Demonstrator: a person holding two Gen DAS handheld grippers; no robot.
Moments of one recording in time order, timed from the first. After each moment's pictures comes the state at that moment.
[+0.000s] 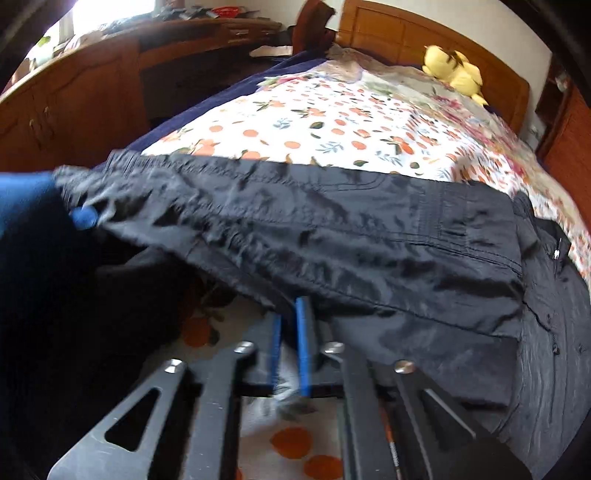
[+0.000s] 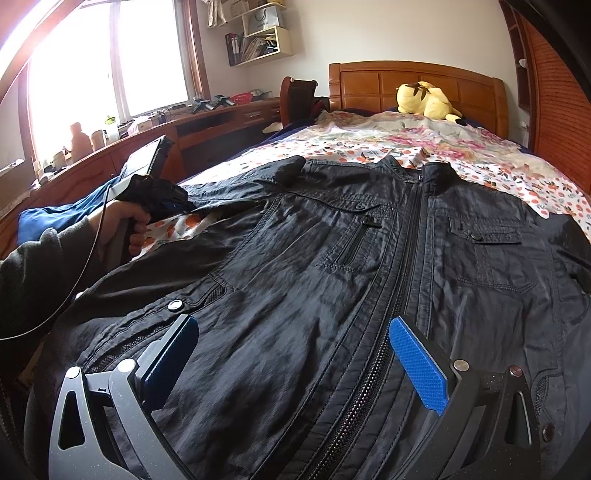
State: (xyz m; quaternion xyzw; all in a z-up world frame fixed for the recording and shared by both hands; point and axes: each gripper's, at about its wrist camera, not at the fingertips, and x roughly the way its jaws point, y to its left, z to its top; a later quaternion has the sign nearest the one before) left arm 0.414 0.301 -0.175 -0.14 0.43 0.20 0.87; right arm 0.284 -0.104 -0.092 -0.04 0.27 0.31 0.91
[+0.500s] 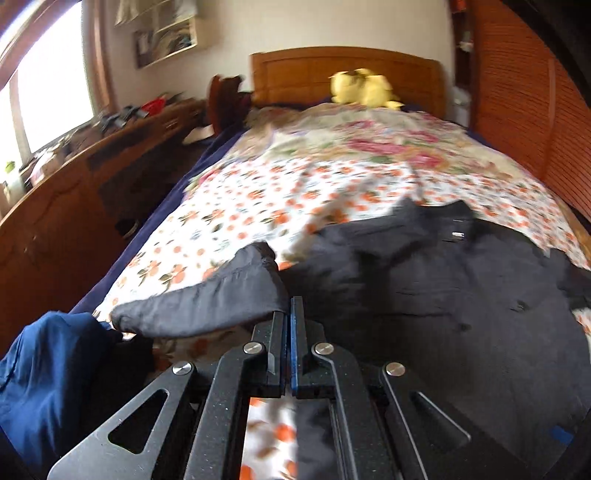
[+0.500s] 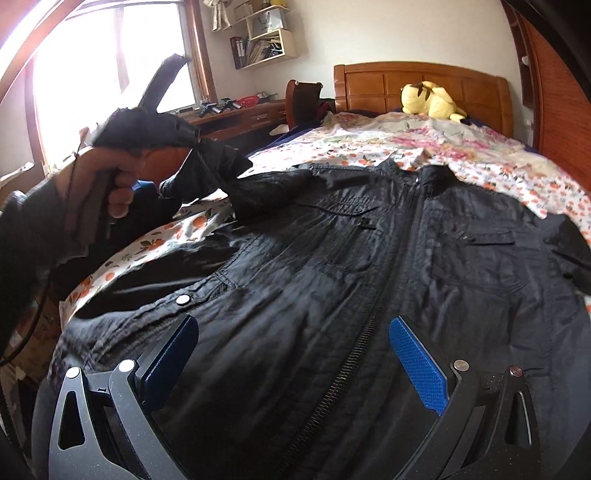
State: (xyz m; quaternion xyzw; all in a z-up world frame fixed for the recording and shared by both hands) left arm 0.382 0.158 -0.055 0.00 0.35 0.11 0.93; right arm 0.277 -0.127 -0.085 -0.04 0.26 0.32 0.91
